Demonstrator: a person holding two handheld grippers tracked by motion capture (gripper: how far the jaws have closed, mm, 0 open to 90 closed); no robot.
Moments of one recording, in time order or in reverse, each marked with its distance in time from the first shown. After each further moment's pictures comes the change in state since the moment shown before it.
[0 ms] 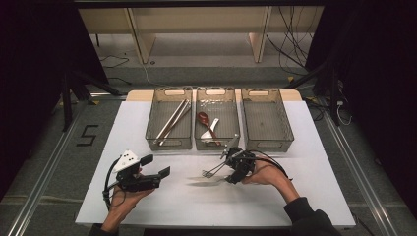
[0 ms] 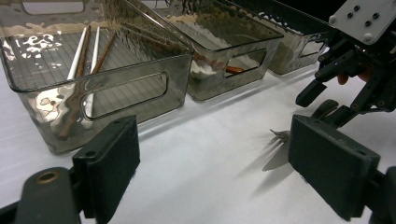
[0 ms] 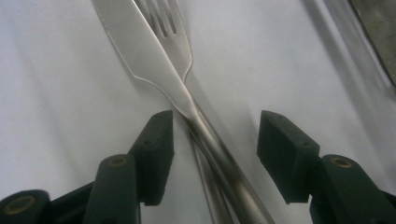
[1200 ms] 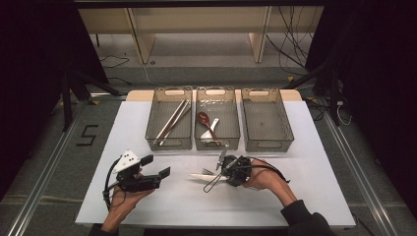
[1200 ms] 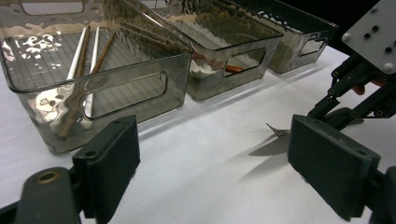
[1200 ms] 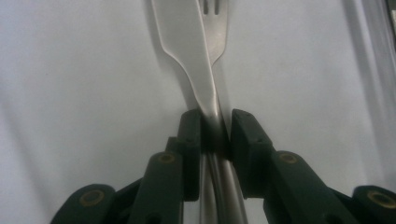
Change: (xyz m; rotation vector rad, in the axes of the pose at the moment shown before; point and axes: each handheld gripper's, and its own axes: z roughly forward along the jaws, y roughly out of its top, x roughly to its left) left arm -0.001 0.000 0.000 0.001 -0.001 0.003; right arm 0.023 0.004 0.004 0.081 -0.080 -0.168
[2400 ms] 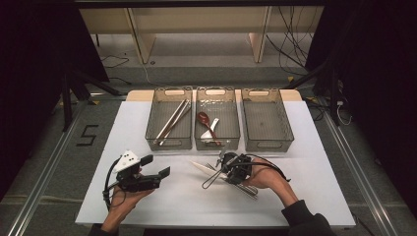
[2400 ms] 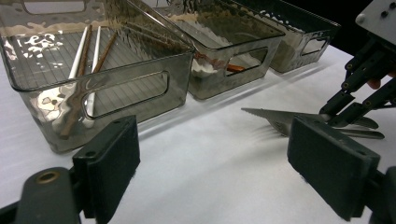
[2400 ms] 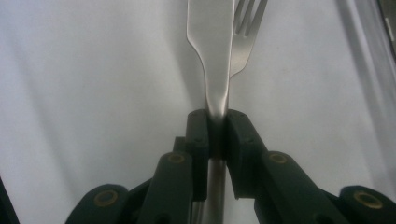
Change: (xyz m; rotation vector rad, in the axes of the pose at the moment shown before) left arm 0.000 0.000 0.000 0.002 0.005 0.000; right arm -0.002 0.003 -0.015 -0.020 0.056 0.052
